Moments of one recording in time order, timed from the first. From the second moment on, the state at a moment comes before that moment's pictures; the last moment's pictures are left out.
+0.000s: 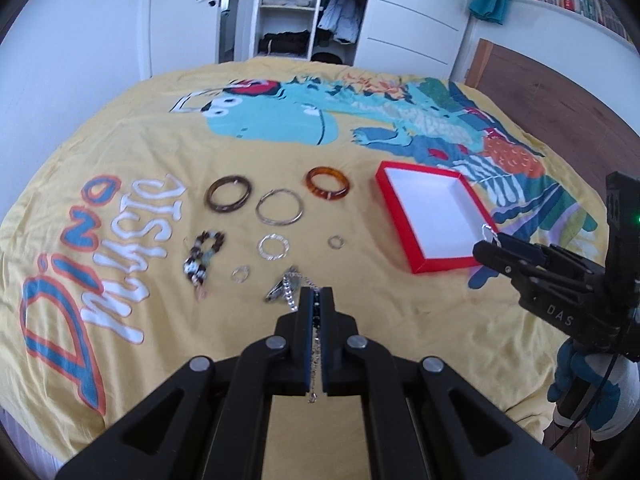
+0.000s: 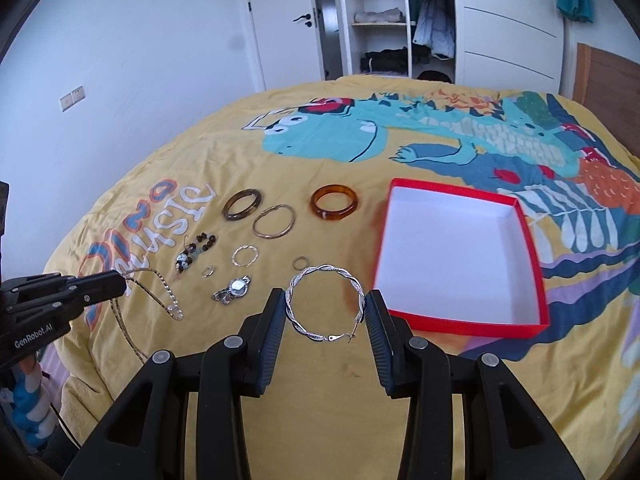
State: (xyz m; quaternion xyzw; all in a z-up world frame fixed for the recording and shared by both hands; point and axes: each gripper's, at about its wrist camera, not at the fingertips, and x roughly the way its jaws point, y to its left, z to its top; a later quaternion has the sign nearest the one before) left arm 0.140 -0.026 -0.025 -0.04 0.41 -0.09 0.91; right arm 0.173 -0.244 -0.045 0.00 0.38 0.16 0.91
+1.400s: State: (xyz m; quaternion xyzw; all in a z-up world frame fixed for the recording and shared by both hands) left arm 0.317 -0.230 -0.138 0.03 0.49 -0.20 0.85; right arm 0.294 -0.365 -0.159 0.00 0.48 0.09 0.87
